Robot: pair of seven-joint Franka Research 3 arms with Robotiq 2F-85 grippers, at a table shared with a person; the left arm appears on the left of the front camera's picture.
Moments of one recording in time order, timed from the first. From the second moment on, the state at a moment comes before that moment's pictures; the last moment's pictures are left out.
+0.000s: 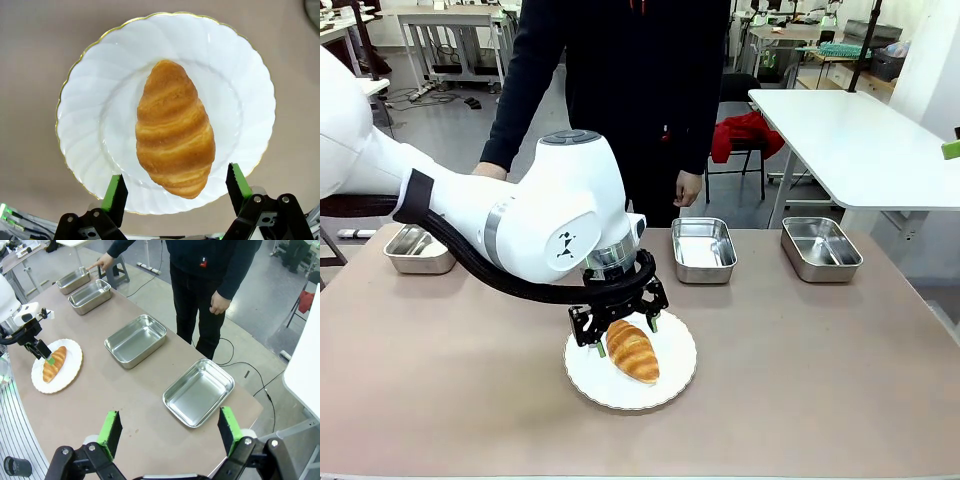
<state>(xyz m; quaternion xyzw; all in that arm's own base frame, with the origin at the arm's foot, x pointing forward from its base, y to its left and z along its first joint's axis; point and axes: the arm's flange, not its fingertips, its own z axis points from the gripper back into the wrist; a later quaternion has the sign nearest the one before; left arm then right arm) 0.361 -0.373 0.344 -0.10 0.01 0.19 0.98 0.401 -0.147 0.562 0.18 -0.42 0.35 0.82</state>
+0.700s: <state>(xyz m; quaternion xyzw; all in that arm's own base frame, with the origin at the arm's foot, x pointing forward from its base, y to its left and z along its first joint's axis) 0.367 -0.376 0.313 -0.08 0.00 0.19 0.98 0.401 -0.147 0.562 0.18 -0.42 0.35 0.82</state>
